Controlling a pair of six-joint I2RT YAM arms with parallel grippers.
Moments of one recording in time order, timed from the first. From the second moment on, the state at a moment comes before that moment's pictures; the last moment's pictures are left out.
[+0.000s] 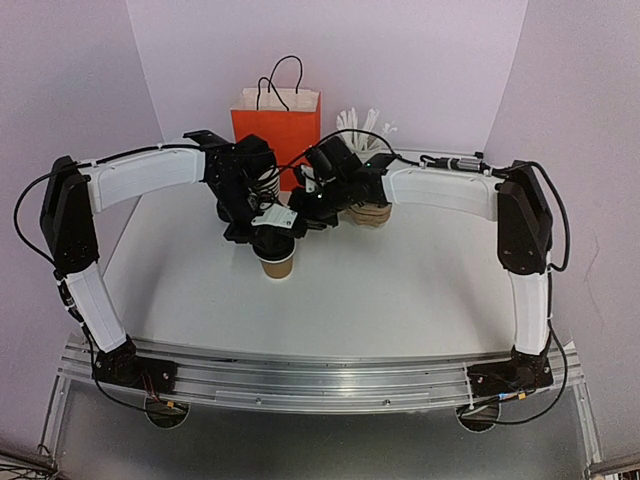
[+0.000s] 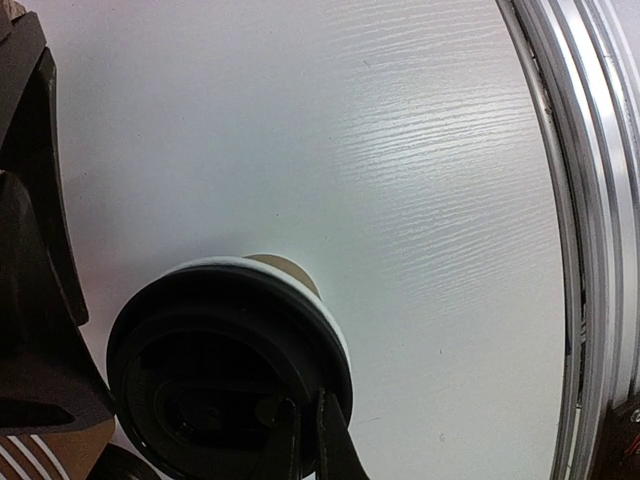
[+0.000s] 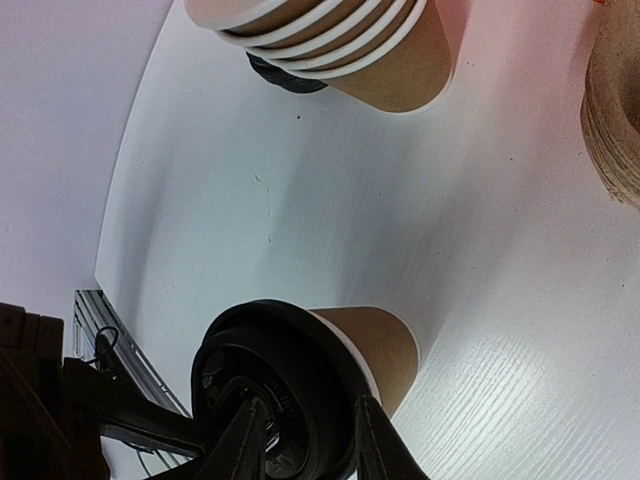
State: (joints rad) left arm -0.76 1.80 1.50 -1.04 0.31 1.10; right arm 0.91 2.12 1.74 -0.45 -0.25 0.73
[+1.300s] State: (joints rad) left arm -0.76 1.81 1.48 -1.04 0.34 1.07; right arm 0.92 2.14 1.79 -0.52 -0.22 0.68
